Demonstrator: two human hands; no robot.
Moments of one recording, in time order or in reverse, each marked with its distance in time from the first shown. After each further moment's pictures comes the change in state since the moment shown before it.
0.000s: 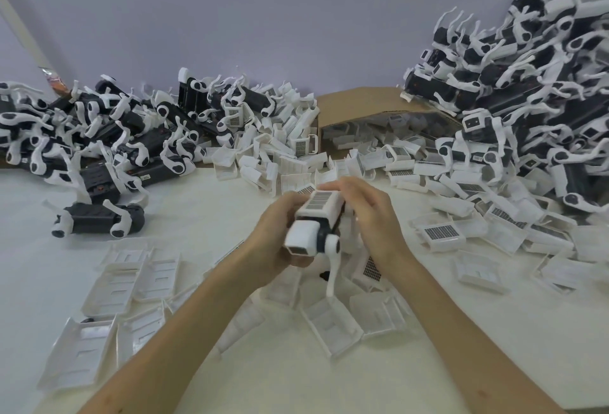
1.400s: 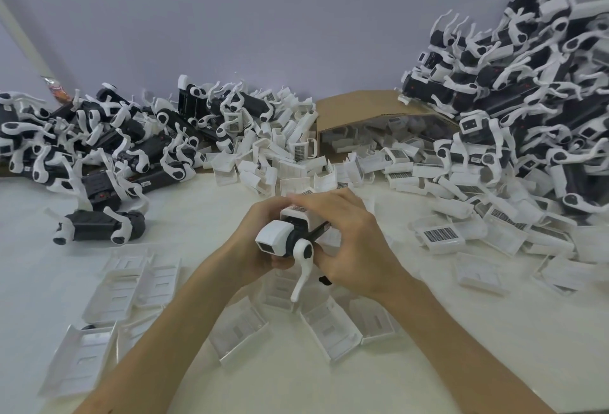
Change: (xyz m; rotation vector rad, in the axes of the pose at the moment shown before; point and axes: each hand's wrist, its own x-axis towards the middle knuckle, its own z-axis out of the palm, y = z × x) left_hand 0.001 0.006 -0.019 0.139 0.055 0.010; right_hand -0.015 0.015 0.005 -0.487 -0.139 -0.489
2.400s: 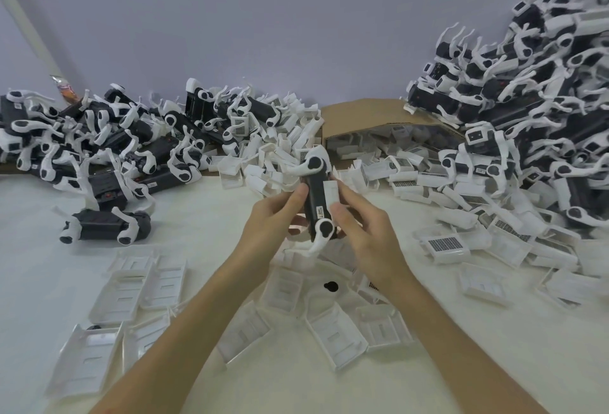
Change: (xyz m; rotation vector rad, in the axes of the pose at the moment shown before) left_hand 0.006 -0.005 0.000 0.196 0.170 0.371; right_hand 0.006 0.005 -0.004 0.476 0.081 0.549
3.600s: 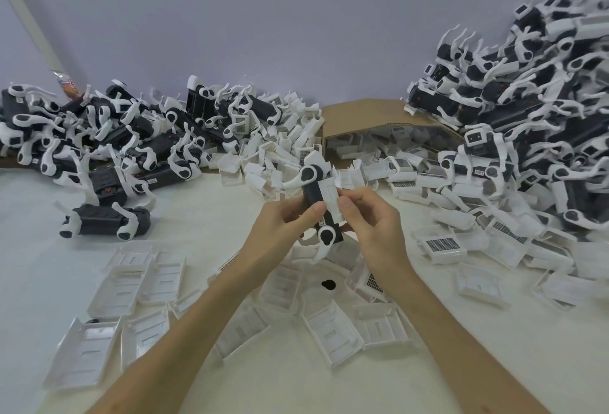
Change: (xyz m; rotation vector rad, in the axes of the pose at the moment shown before) left_hand -0.004 -0.005 0.004 0.102 -0.157 0.198; right_hand 0.004 0.006 -0.005 0.102 0.134 -0.016
